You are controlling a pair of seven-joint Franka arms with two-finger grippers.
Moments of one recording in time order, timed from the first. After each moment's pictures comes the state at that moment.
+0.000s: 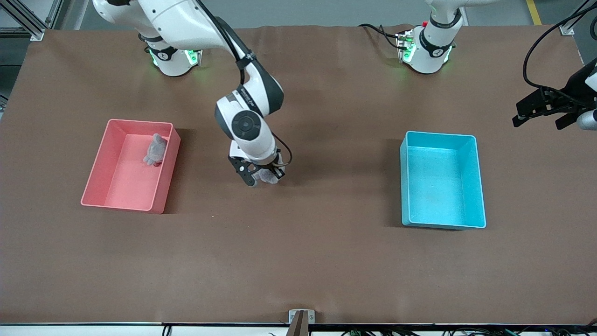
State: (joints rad) left arm 0.02 0.00 -0.06 -1.52 -0.06 1.56 0.02; right arm 0.75 0.62 -0.08 -1.65 0.16 2.27 1.53
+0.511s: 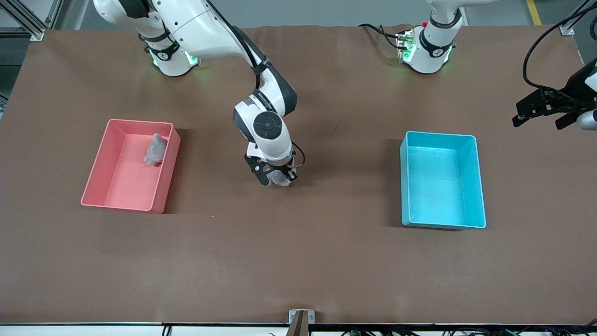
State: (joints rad) left arm 0.02 0.01 -0.06 -1.52 -0.06 1.56 0.02; right arm 0.80 0.70 -0.08 -1.60 0.14 2.34 1.63
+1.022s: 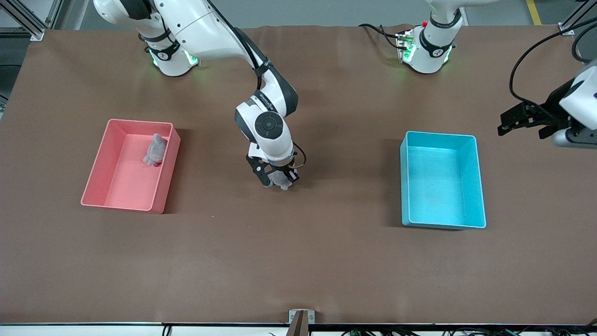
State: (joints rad) left arm 0.01 0.08 -0.07 -1.52 -0.06 1.56 0.02; right arm 0.80 0.71 -0.08 -1.59 0.14 2.35 1.63
